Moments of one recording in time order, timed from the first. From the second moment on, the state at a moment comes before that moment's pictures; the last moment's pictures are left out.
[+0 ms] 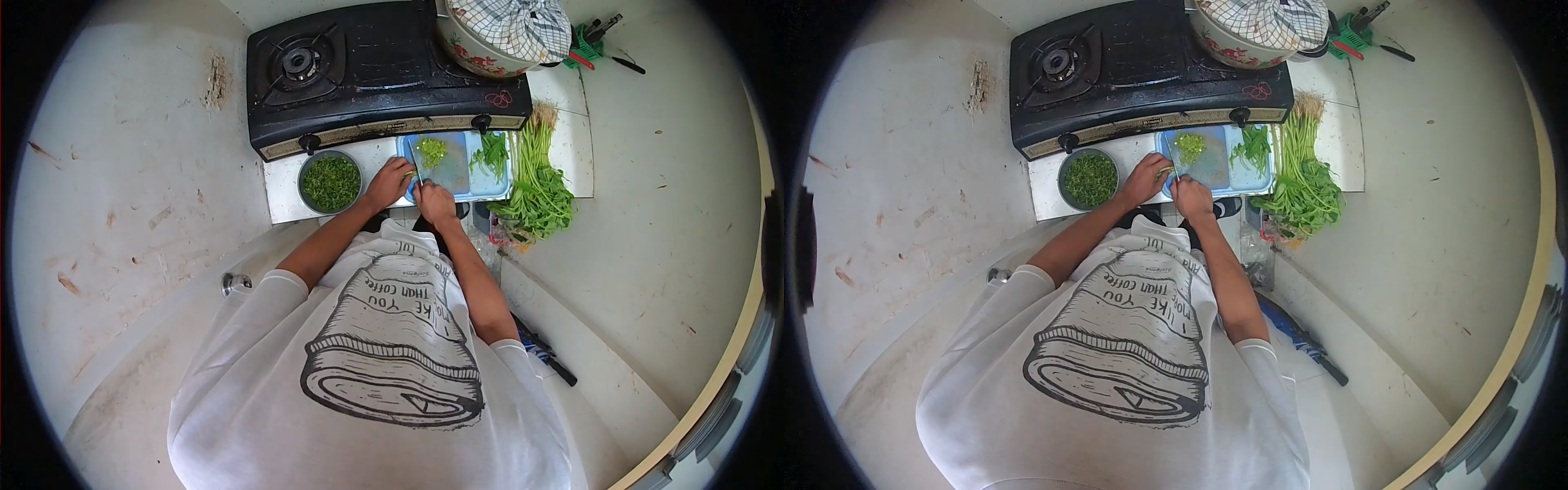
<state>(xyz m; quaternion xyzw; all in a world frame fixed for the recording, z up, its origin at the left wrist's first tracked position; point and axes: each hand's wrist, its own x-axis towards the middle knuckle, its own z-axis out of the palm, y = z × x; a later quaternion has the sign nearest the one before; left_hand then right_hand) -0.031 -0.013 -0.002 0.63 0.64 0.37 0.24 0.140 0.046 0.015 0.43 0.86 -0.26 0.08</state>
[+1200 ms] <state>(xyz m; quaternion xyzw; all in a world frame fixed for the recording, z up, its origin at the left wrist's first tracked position) -0.032 -0.013 -0.011 0.61 0.65 0.38 0.25 0.143 0.045 0.017 0.47 0.84 -0.27 0.10</state>
